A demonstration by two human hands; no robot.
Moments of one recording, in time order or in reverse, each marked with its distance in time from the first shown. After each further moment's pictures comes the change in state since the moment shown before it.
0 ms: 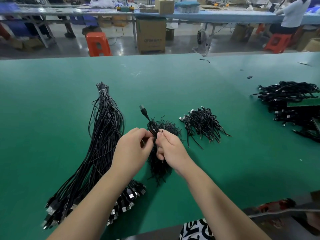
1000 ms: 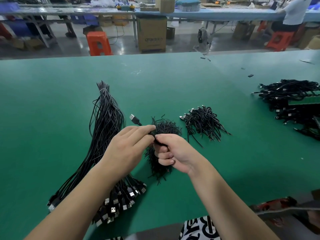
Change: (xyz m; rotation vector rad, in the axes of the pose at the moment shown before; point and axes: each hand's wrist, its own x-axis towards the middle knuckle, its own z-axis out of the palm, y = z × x) left_hand 0.005 -0.031 -0.012 0.284 0.136 0.793; right_hand -0.005 -0.020 -0.014 0.345 -0.281 0.305
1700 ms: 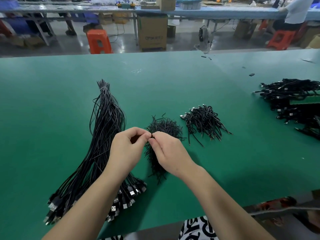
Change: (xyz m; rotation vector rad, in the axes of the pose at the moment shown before) left_hand 0.012 0.025 -0.004 -0.642 -0.038 -1.112; right_hand -0.001 0.018 0.005 -1.271 0.333 -0.608
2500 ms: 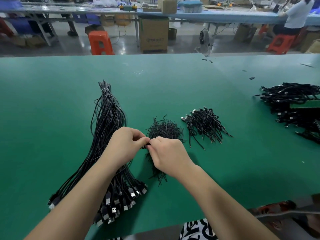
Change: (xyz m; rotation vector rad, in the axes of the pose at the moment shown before) left_hand 0.026 0.001 -0.019 0.385 -0.239 -0.032; right_hand 0.005 0.001 0.013 -0.447 0.100 -0.221
